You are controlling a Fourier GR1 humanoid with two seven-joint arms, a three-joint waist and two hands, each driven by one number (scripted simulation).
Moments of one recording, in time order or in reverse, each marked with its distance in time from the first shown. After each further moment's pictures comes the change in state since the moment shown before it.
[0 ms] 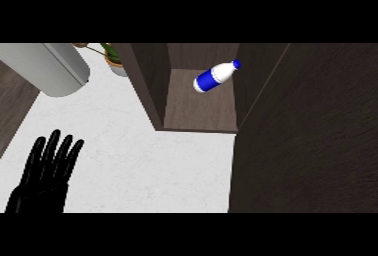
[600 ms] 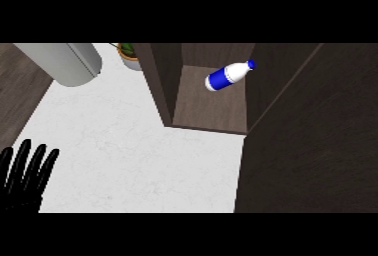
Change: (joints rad) left arm 0.109 0.101 0.086 -0.049 0.070 -0.146 -0.015; right arm -0.019 0.050 0.061 0.011 -0.005 -0.174 0.043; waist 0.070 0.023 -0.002
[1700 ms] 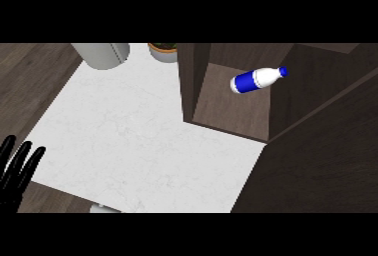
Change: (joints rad) left arm 0.003 0.112 0.074 -0.004 0.052 -0.146 0.031; right arm -0.375 -0.085 -0.030 0.011 -0.012 -0.002 0.129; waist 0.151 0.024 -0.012
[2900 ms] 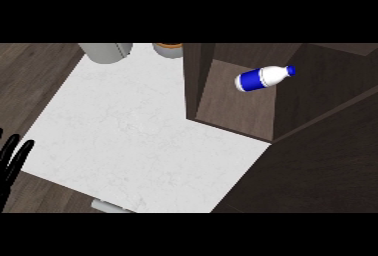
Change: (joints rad) left arm -0.028 0.035 0.052 0.036 0.042 -0.061 0.011; right arm -0.240 0.010 0.035 0.055 -0.116 0.070 0.127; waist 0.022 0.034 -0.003
